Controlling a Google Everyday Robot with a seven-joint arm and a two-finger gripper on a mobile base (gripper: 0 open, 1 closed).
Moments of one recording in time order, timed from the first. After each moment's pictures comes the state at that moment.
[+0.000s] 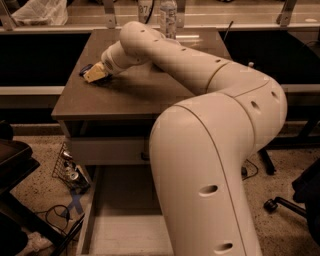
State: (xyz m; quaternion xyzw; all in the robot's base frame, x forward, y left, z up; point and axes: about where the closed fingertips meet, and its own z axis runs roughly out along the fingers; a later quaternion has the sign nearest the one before) arm 0.818 0.198 0.816 -0.44 0.77 0.20 0.41
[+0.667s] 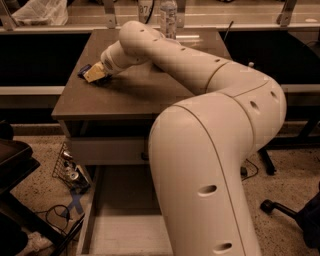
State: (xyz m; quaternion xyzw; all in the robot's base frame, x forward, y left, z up) arm 0.818 0.198 0.818 -0.44 0.77 0.20 0.41
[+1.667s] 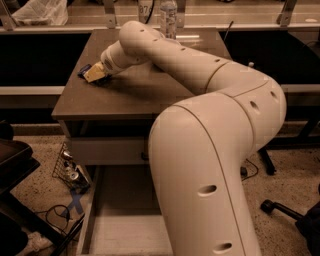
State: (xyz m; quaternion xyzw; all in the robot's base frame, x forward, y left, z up) arm 0.818 0.198 0.818 -0.44 0.77 0.20 0.41
